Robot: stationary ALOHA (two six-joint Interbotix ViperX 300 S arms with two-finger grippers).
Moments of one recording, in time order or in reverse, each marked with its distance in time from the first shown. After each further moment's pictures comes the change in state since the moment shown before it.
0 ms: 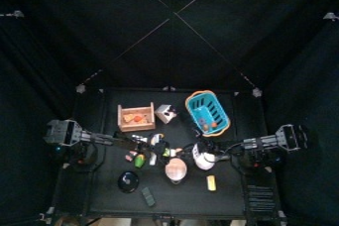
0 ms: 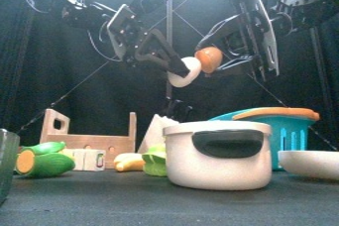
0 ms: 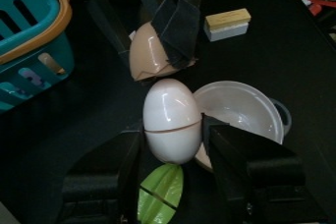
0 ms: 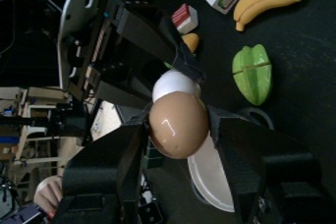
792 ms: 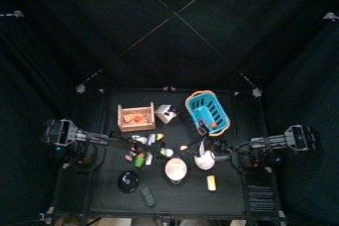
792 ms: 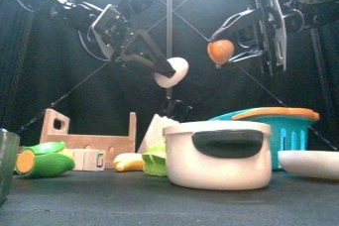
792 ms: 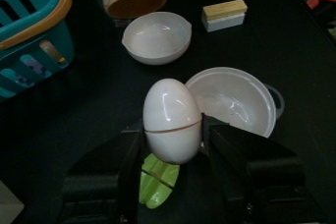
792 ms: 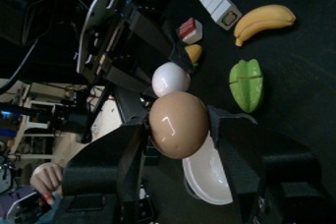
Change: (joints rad) left arm 0.000 -0.066 0.074 0.000 0.002 0.000; right arm -0.040 -0.138 0.071 -0.101 0.006 -0.003
